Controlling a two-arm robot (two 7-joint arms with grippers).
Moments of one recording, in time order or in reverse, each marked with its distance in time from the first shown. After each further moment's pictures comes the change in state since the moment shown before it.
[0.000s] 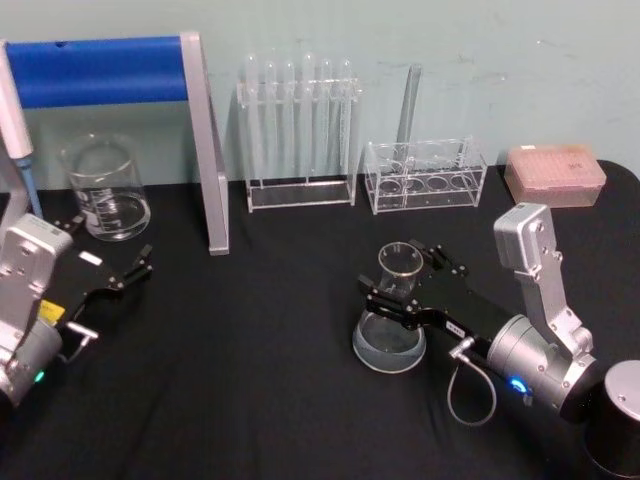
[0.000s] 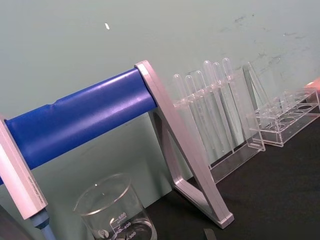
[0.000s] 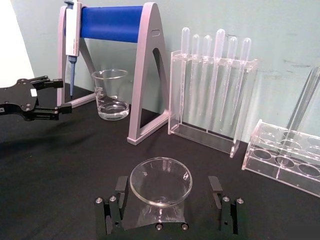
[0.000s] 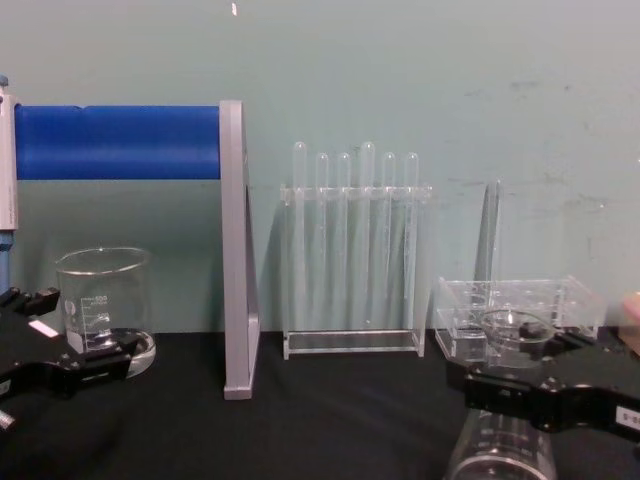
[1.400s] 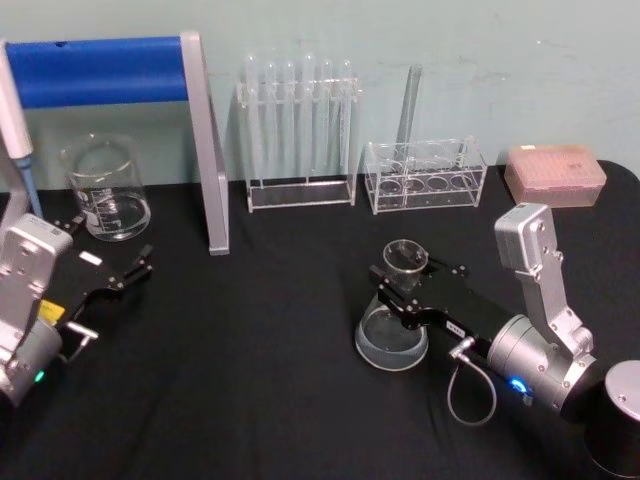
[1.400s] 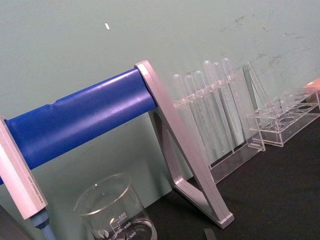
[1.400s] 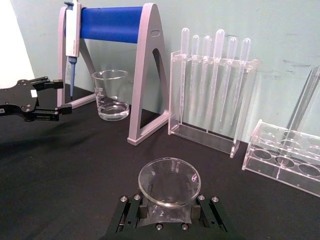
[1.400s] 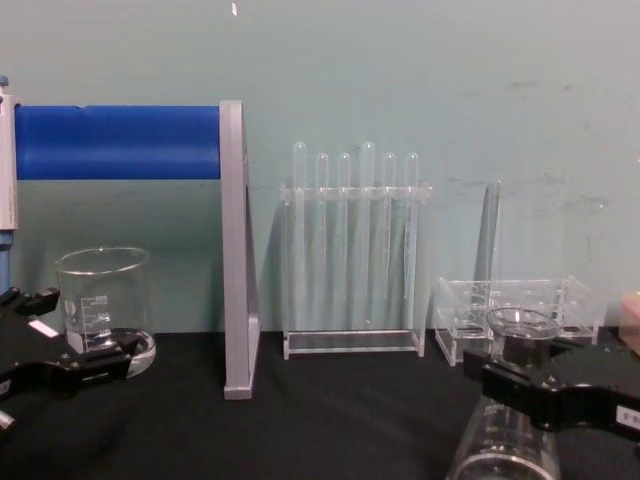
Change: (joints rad) left arm 0.000 0.000 0.000 0.000 0.000 0.000 0.000; right arm 0.000 0.002 -0.001 0.000 0.005 -0.001 -0.001
